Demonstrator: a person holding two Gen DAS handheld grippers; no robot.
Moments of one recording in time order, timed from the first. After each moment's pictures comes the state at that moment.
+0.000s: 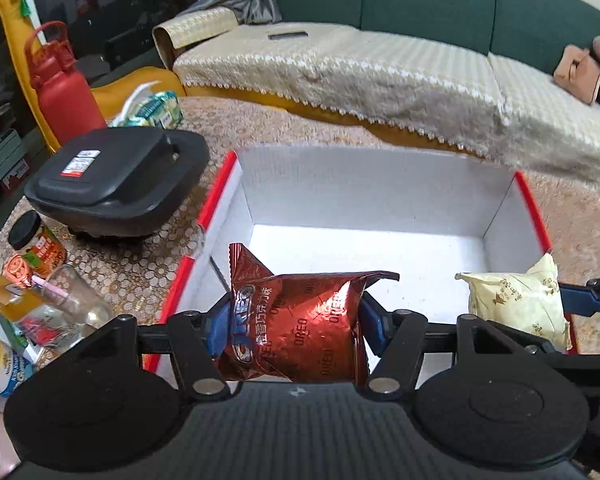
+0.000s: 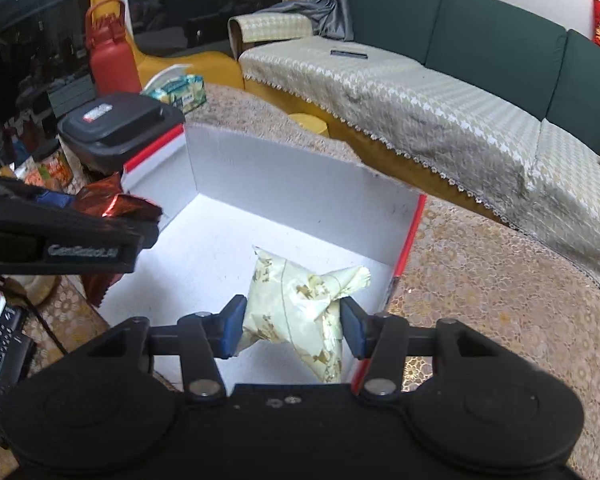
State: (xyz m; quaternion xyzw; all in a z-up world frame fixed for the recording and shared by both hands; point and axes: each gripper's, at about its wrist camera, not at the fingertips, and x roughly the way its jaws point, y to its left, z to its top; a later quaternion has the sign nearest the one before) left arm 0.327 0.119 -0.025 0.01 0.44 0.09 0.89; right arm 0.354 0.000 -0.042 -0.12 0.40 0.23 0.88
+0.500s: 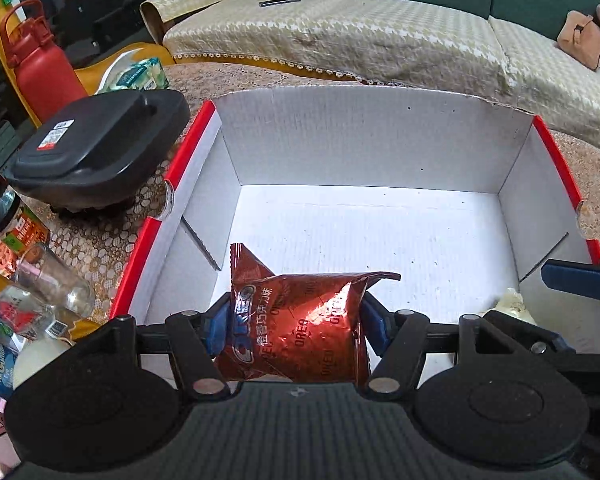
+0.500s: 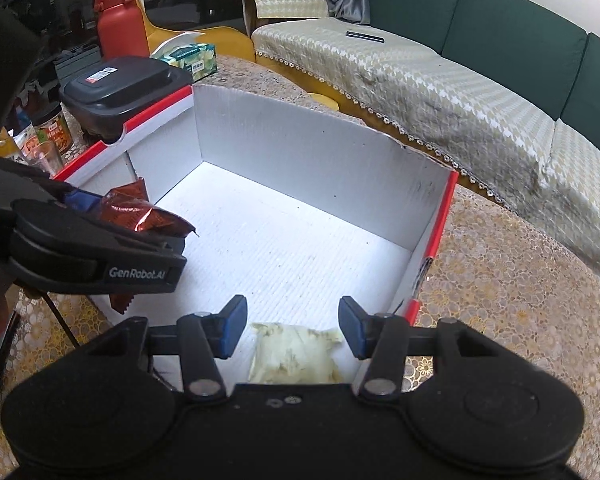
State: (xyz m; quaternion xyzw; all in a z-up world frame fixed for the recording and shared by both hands) left arm 0.336 0.115 -0.058 0.02 0.48 0.09 0.88; right arm 0.358 0.009 -0.060 -0.14 0.42 0.23 0.87
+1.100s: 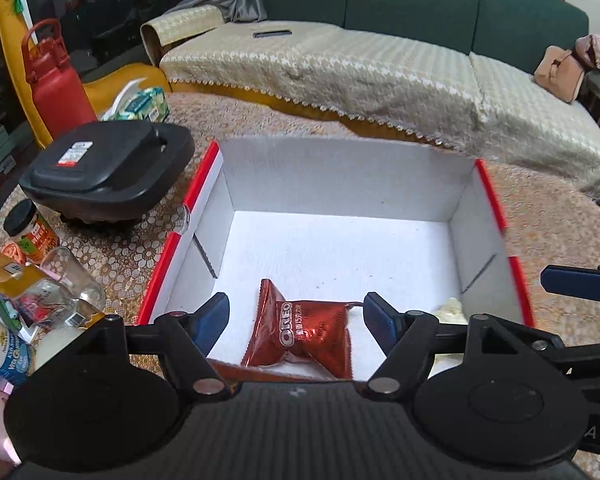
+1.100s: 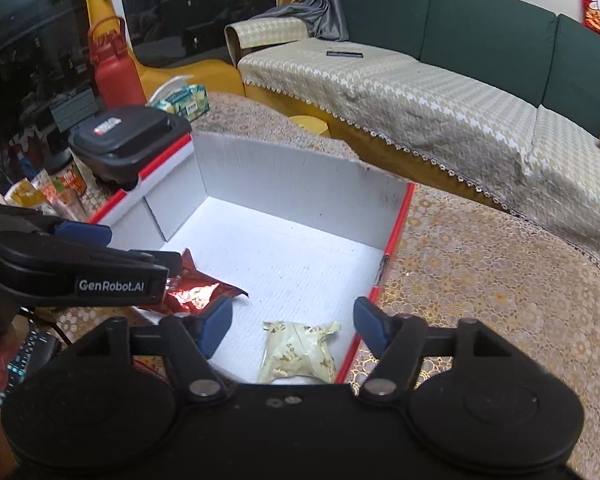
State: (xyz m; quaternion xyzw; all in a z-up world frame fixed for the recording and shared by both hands) left arm 0.292 0.103 -0.002 -0.01 0.43 0.07 0.90; right arm 0.327 -0.026 -0.010 -0.07 0.40 0.23 0.88
